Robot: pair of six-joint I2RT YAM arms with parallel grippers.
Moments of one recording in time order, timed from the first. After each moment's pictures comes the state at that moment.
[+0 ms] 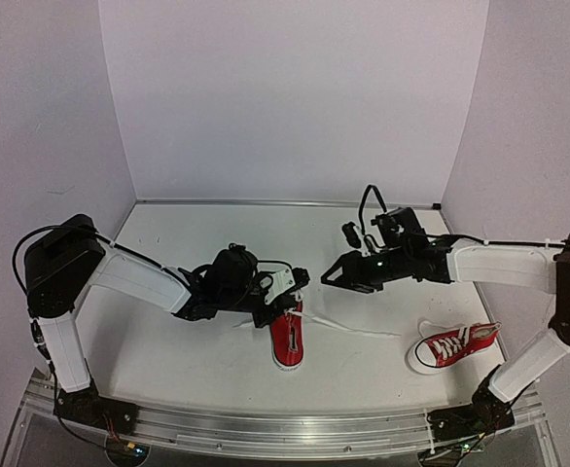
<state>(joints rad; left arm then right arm) -0.96 1.85 0.95 0.38 0.21 0.36 0.66 1.53 0.96 -0.16 -0.42 0.57</state>
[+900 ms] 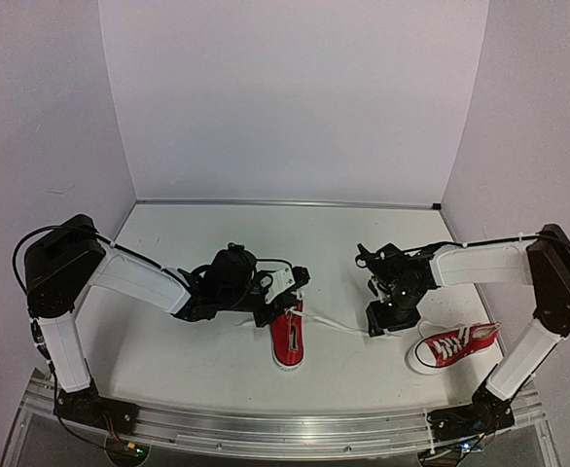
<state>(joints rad) -0.96 1.85 0.94 0.42 0.22 0.36 0.66 1.64 0.93 -0.69 0.03 0.40</state>
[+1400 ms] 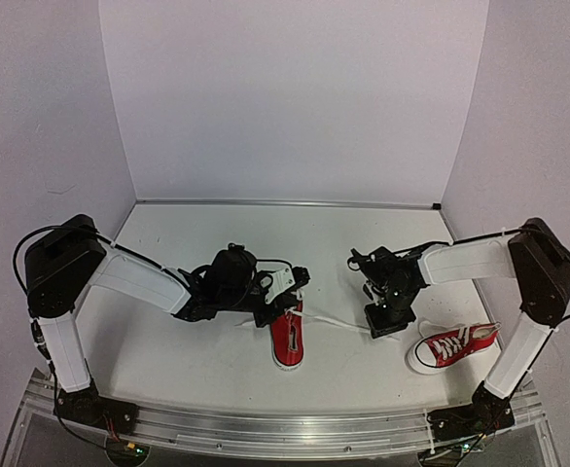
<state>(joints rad) -0.96 1.86 0.94 0.42 0.22 0.36 0.66 1.74 0.97 -0.69 0.03 0.37</state>
